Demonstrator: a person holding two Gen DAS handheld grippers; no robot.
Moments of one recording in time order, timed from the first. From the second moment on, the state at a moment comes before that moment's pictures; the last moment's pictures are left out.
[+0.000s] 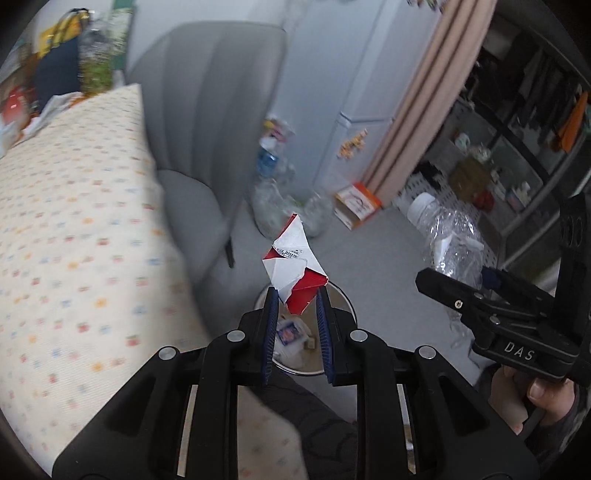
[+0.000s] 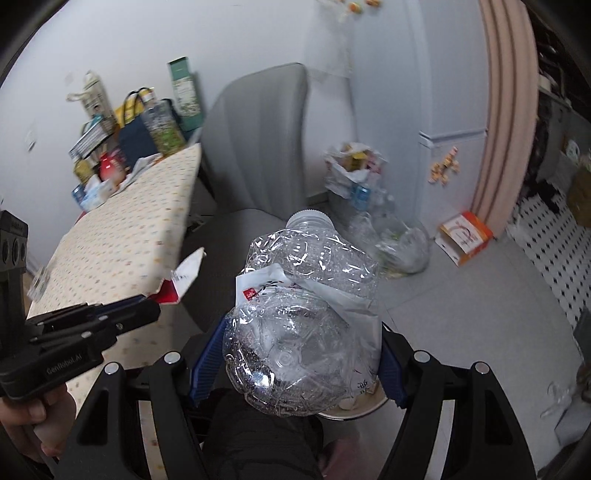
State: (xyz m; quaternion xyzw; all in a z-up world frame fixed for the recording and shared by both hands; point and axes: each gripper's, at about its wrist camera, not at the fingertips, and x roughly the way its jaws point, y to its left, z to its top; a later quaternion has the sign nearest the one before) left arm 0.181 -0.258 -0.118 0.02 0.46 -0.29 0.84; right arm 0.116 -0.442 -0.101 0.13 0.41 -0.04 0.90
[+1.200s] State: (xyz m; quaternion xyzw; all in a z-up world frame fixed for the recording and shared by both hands) left arm 0.221 -0.282 -0.142 0.03 0.49 -0.25 0.83; right arm 0.145 -0.504 -0.206 0.19 0.47 -0.06 0.86
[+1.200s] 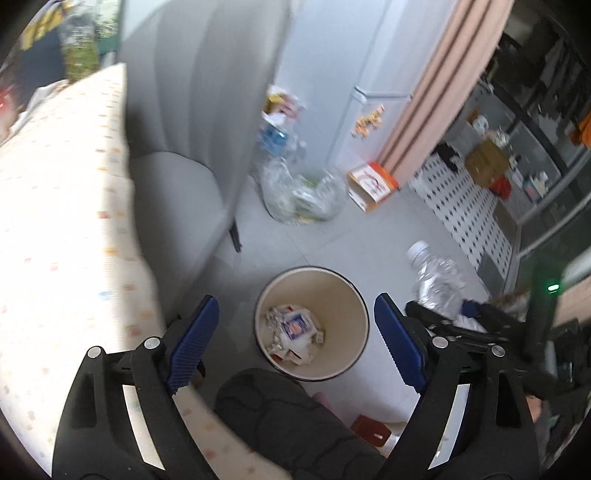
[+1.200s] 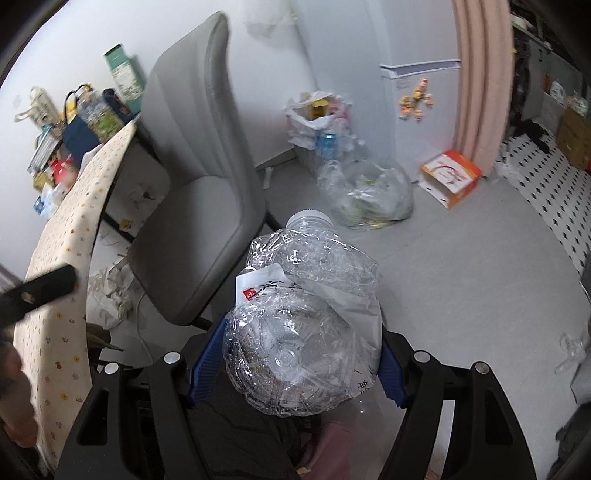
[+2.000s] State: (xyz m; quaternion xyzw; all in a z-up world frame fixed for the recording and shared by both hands) left arm 0.179 -0.146 -0.077 -0.06 0.42 -0.18 0.89; right arm 0.131 -0.446 -0.123 0.15 0.42 -0.03 0.89
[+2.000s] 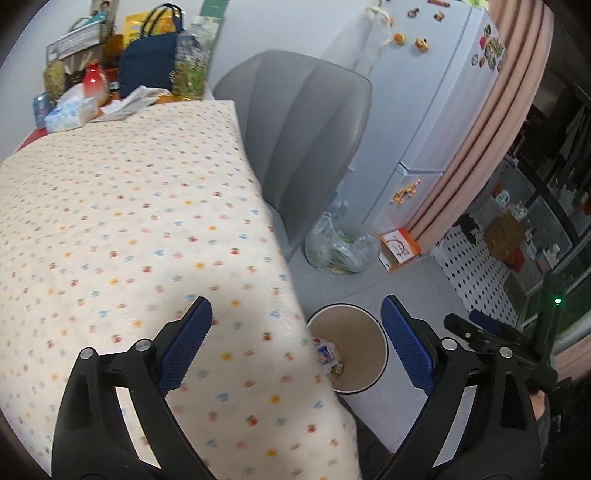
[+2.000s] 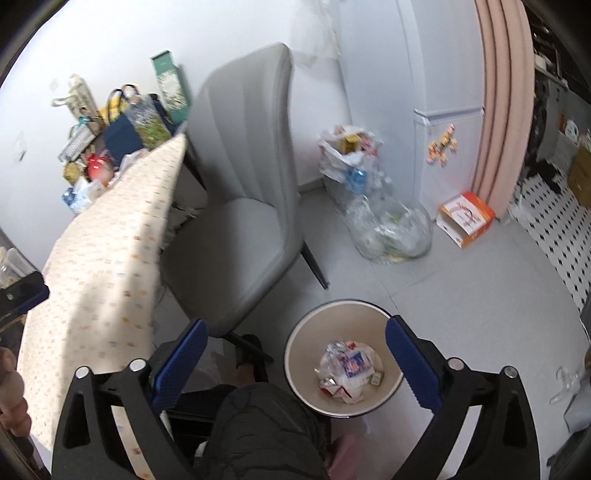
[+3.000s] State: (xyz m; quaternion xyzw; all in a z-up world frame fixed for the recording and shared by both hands) left arm 0.084 -0.040 -0.011 -0.08 0.32 -0.10 0.94; right arm 0.078 -0.322 -0.006 0.04 0.37 0.04 0.93
